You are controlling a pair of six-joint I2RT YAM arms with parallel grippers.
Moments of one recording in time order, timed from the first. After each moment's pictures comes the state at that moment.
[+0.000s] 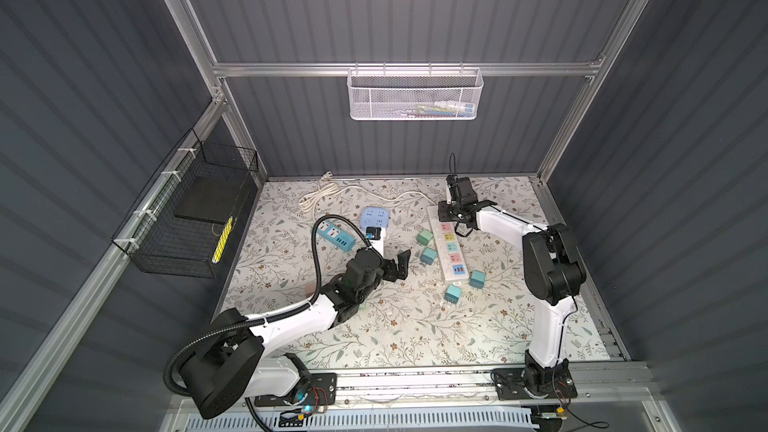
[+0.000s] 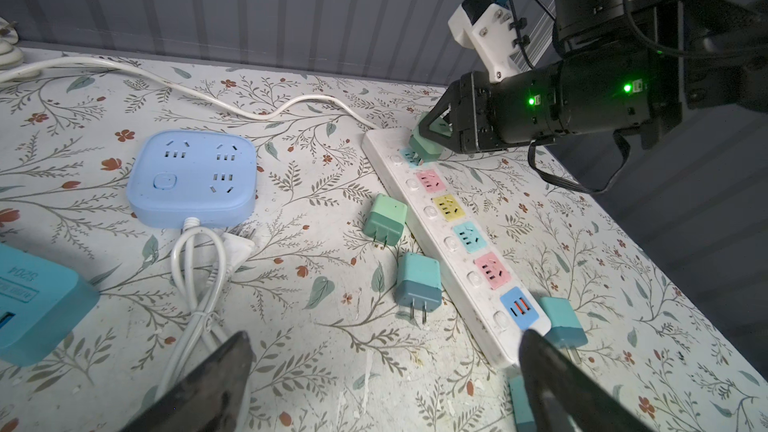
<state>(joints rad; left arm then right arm) -0.81 1.30 0.58 0.39 -0.21 -0.42 0.37 2.02 1.46 -0.25 0.10 0.20</state>
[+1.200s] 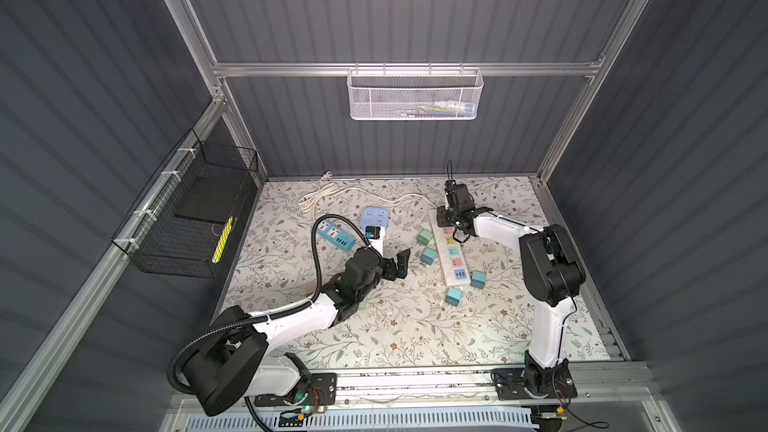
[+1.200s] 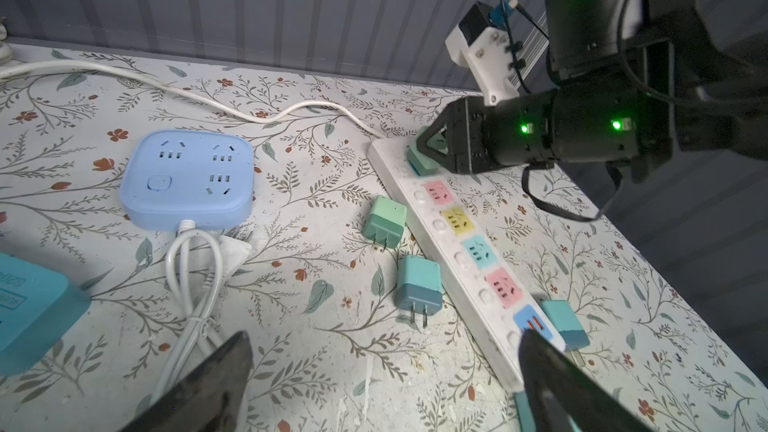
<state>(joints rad) -0.80 1.32 0.58 0.42 -0.19 -0.42 0.40 1.97 1.33 -0.17 0.17 0.21</state>
